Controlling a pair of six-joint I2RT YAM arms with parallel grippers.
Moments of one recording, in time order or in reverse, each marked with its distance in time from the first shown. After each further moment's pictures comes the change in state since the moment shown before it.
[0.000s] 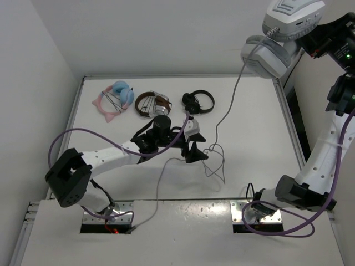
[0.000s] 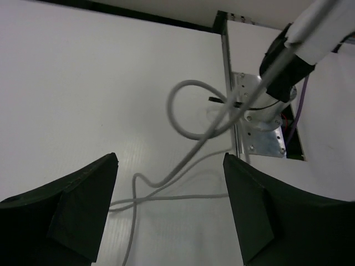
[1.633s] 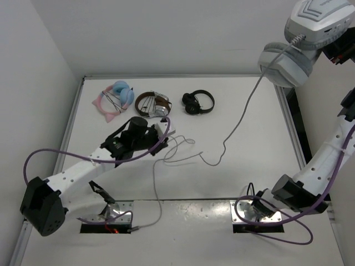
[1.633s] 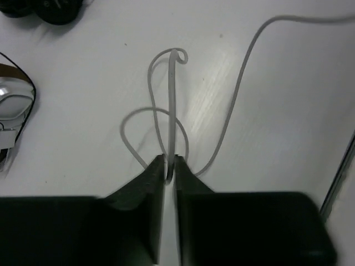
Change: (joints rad) left arm 0.180 -0.279 -0.068 -0.597 -0.369 0.314; right arm -0.227 -0.035 -0.028 0.292 -0.182 0.290
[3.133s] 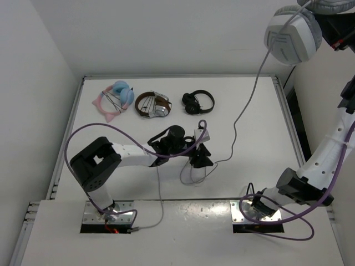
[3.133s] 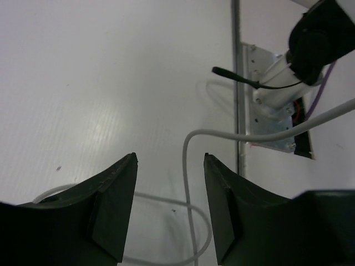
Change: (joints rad) left arm -0.256 0.528 0.048 0.729 0.290 -0.409; right arm 0.092 0.100 0.171 -0.217 0.141 0.030
